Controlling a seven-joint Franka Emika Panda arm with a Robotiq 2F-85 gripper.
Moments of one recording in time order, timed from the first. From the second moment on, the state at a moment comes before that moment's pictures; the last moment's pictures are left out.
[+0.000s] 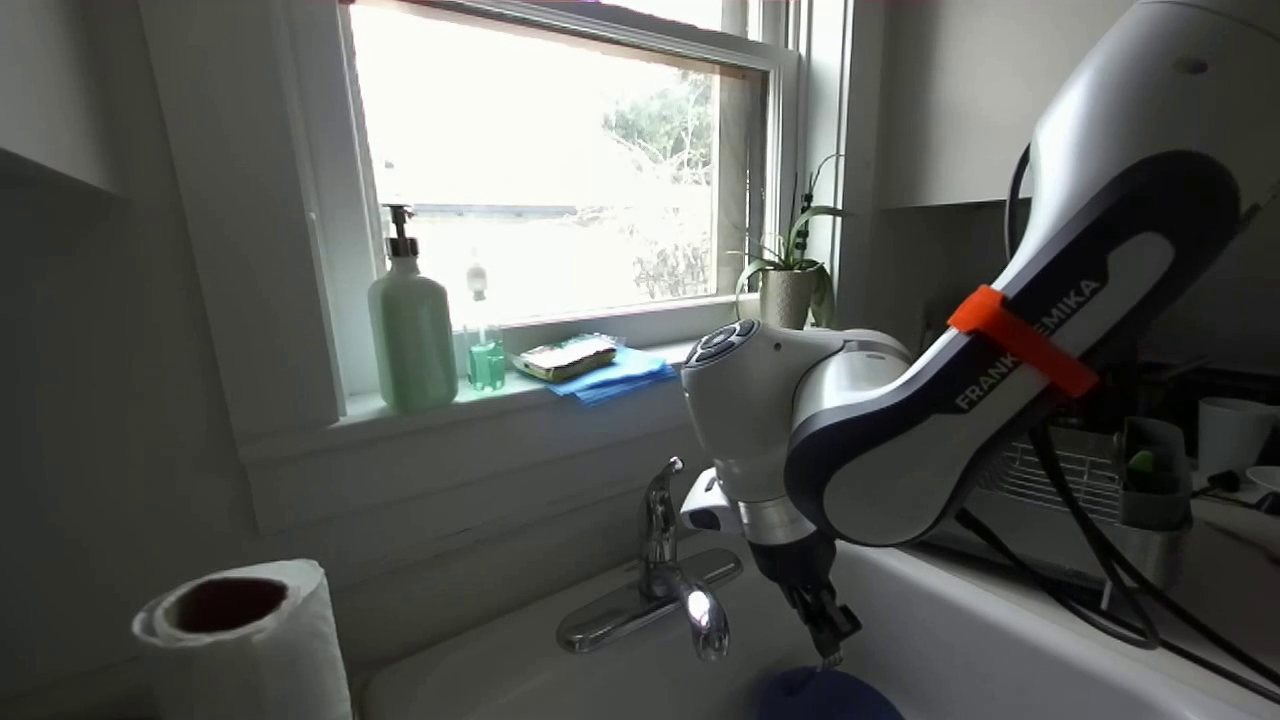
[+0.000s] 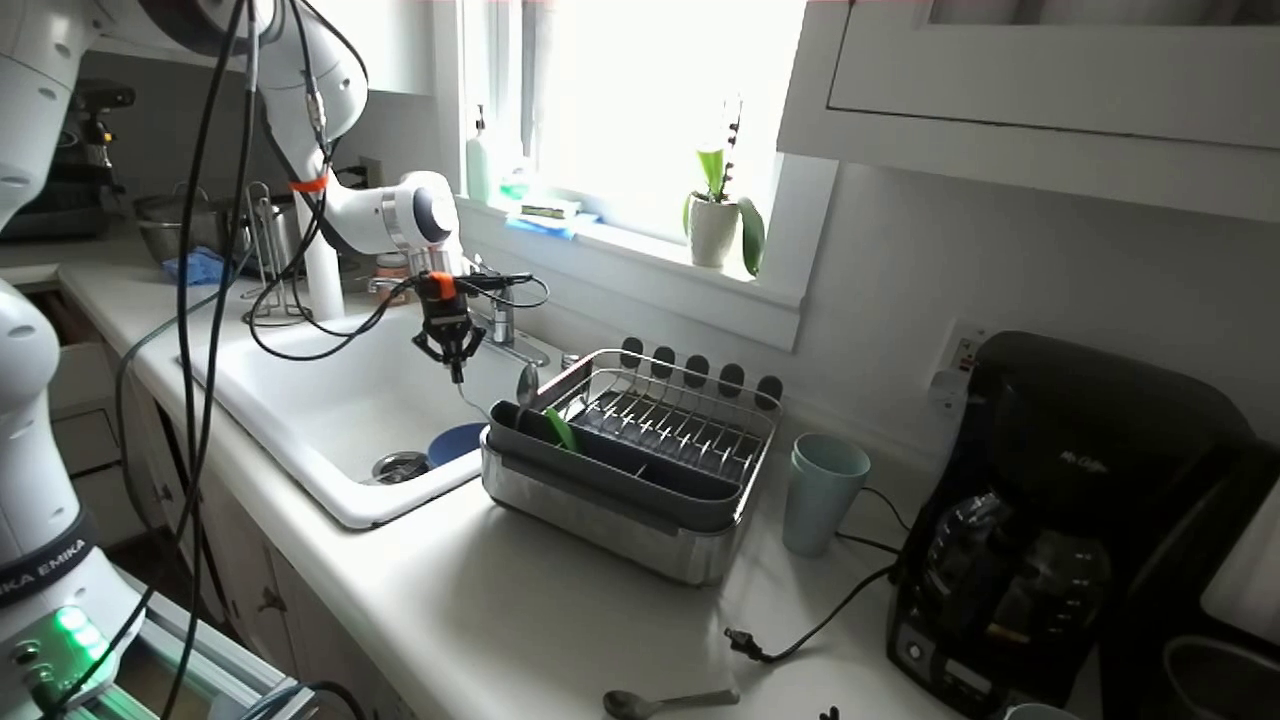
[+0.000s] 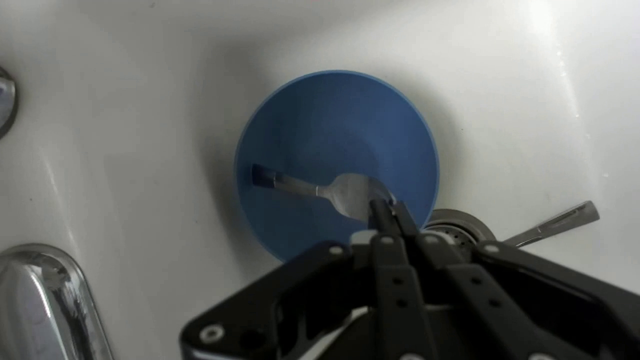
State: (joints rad) arm 0.01 0.46 0.08 -1.97 -0.45 2.20 -0.59
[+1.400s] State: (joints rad) arm 0.00 0.55 0.07 -1.86 -0.40 2.18 -0.60
